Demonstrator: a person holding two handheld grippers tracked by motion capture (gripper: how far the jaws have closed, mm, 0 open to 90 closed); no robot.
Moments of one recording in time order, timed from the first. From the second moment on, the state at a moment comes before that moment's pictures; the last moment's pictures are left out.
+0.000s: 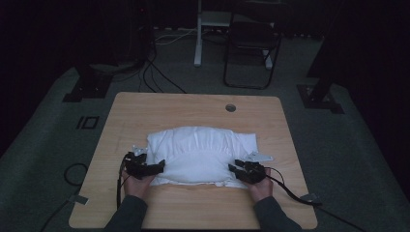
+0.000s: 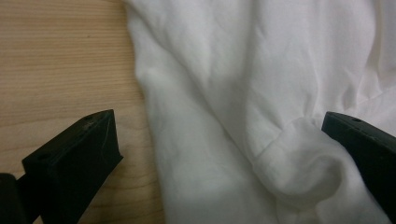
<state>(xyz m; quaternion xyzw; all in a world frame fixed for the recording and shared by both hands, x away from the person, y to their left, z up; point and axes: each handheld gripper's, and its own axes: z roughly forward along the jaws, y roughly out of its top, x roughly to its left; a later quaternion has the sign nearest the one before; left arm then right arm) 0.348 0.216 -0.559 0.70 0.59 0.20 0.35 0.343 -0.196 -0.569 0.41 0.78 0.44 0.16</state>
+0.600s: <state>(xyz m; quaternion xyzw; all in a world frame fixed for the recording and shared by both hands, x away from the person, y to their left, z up) 0.341 0.202 -0.562 0.73 0.56 0.22 0.33 0.342 -0.195 -0.570 0.41 0.78 0.44 0.16</state>
